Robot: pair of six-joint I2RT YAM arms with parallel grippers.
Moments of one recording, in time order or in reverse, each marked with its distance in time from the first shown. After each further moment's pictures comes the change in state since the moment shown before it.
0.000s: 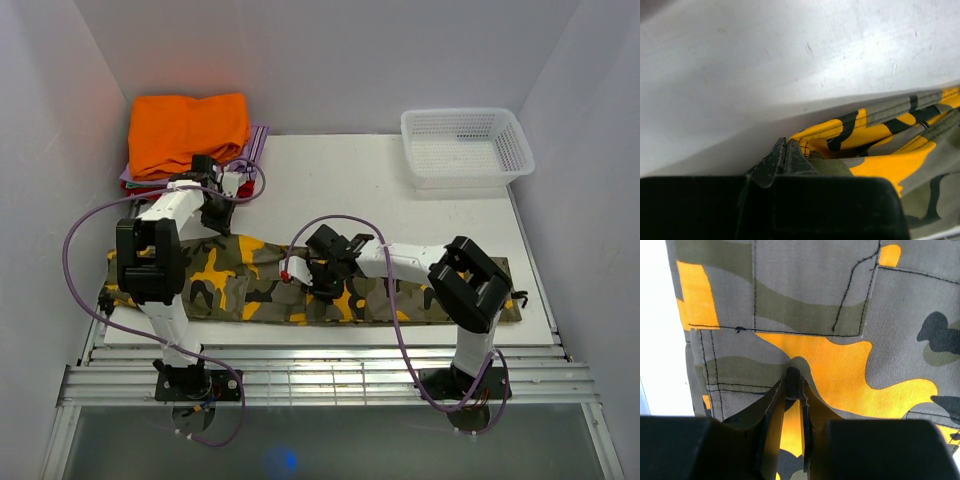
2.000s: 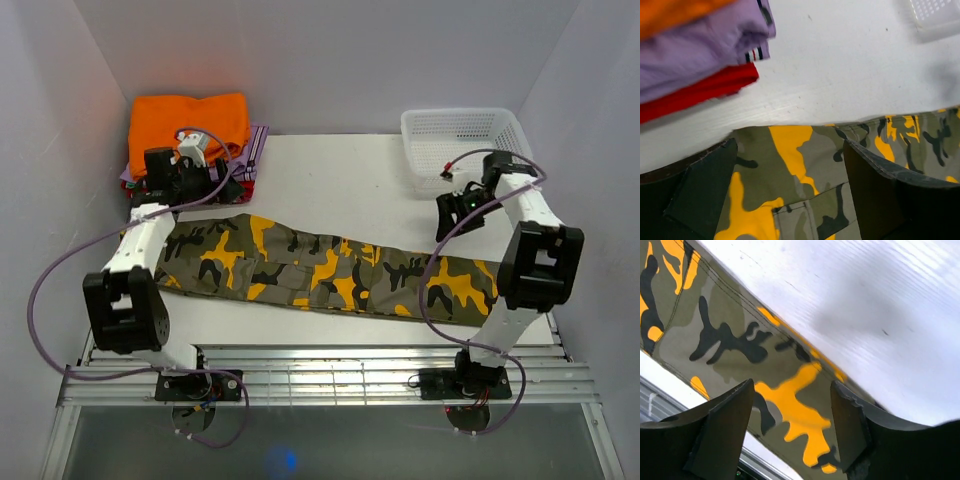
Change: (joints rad) left arm 0.119 -0.291 -0.217 0.540 0.447 -0.358; right arm -1.051 0.006 0.277 -0.523 -0.183 0.085
